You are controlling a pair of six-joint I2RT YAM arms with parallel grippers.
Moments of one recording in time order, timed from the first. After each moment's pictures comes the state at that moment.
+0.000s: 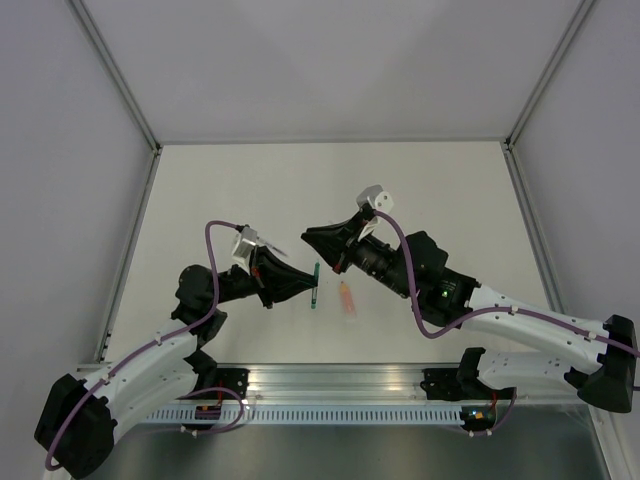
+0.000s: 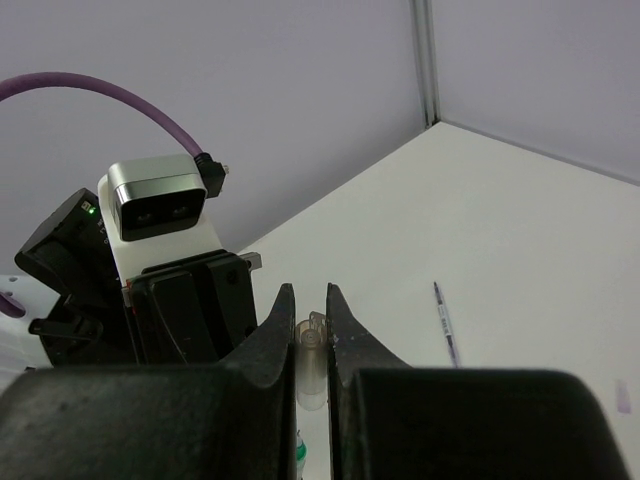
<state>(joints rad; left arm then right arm) -0.58 0.81 0.33 0.84 0.80 -0.66 1.09 1.10 0.94 0.29 0.15 0.26</state>
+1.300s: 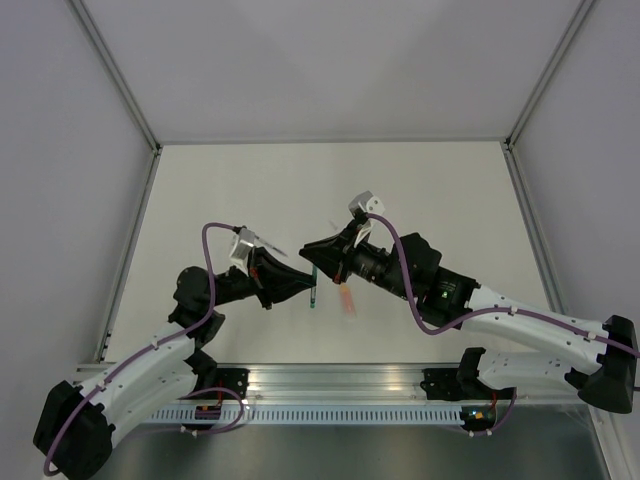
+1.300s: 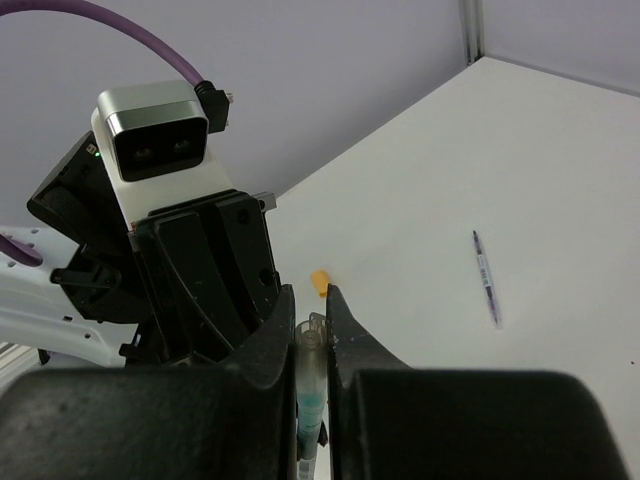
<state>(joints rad) -0.58 0.77 0.33 0.79 0.77 -0.63 1.09 1.09 0.92 0.20 0.07 0.35</state>
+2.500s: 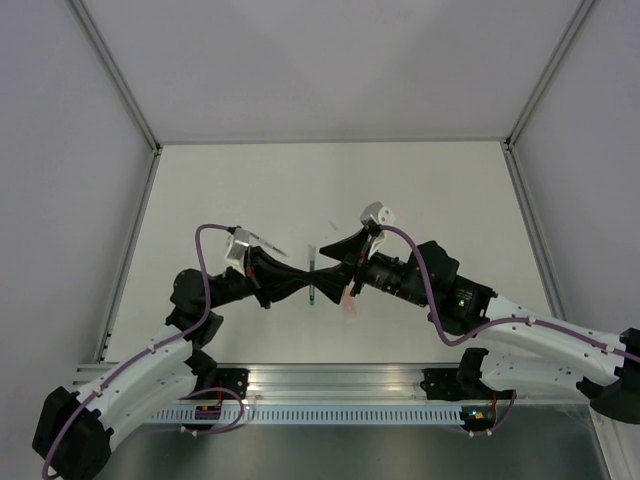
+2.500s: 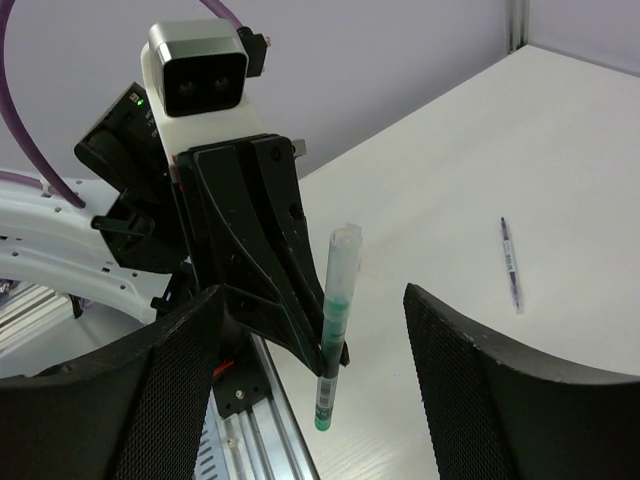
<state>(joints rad) -0.58 0.74 0.33 0.77 0.73 -0.63 1.09 0.99 0.86 0.16 -0.03 0.34</state>
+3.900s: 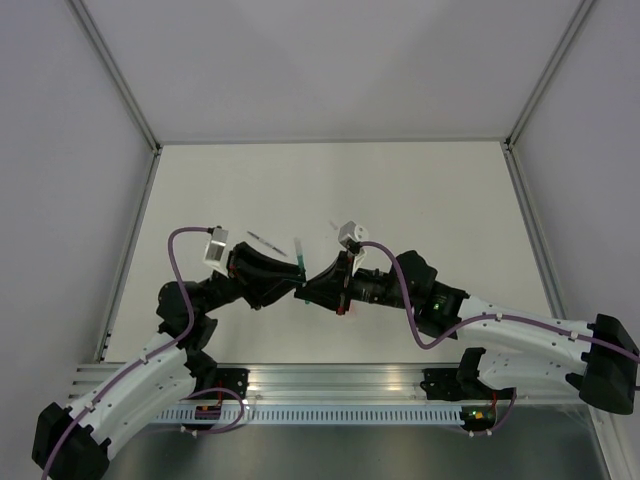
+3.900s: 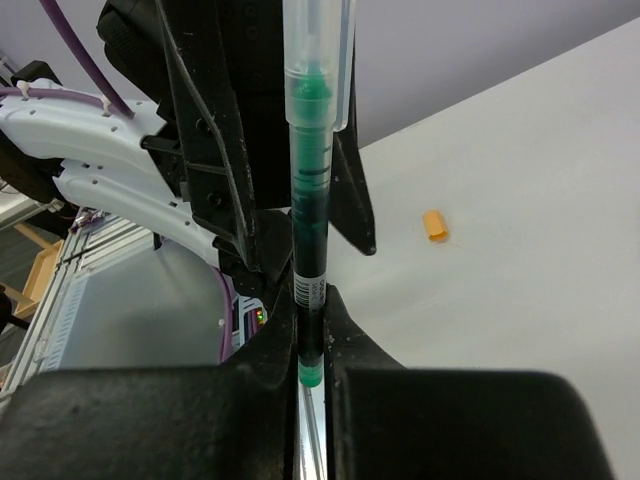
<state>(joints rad) -0.58 0.64 0.32 0.85 0.66 -0.77 1.09 1.08 0.71 0.41 -0.28 0.40</state>
